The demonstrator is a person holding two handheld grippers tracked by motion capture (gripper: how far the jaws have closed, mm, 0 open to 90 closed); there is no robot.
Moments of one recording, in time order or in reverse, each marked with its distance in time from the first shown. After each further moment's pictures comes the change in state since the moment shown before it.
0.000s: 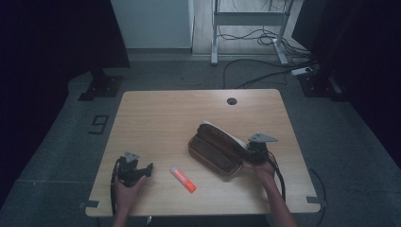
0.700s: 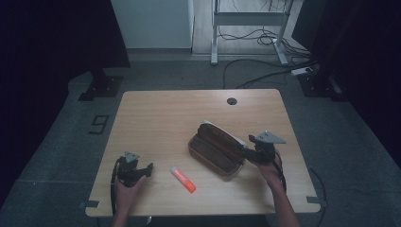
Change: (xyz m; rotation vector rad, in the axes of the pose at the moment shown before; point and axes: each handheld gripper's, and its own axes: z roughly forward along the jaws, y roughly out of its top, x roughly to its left) left arm 0.000 0.000 0.000 0.000 0.000 0.000; right arm 0.006 0.015 -0.031 -0.094 -0.144 -0.026
